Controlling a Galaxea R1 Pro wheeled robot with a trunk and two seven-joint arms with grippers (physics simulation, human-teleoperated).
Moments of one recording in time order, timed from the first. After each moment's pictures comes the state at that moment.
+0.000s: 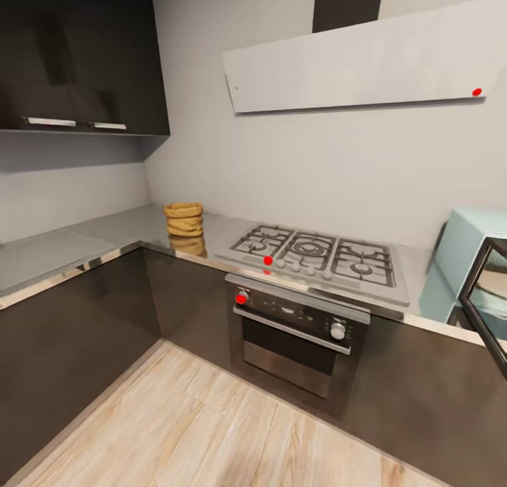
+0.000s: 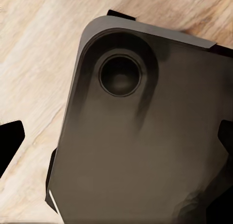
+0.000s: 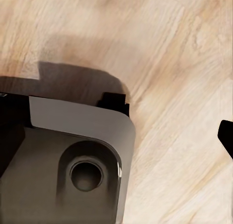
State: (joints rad) left arm 0.00 0.01 0.05 -0.06 0.24 -0.04 0.01; right arm -0.25 -0.13 -0.22 0.03 0.32 0.01 0.20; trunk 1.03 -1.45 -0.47
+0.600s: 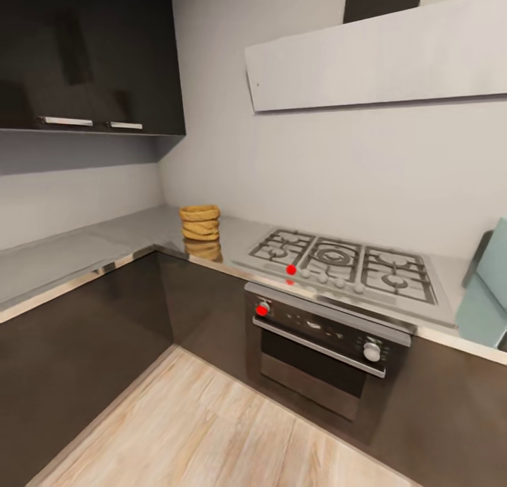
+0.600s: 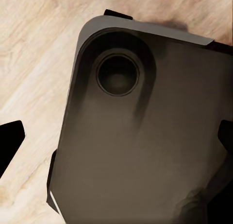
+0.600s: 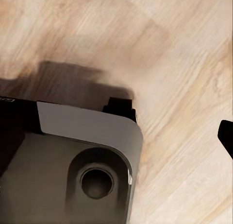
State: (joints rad) left arm 0.00 0.01 0.03 -0.06 0.23 -0.04 0.00; right arm -0.25 -0.10 -0.22 0.03 0.33 -0.01 0.17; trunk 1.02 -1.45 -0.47
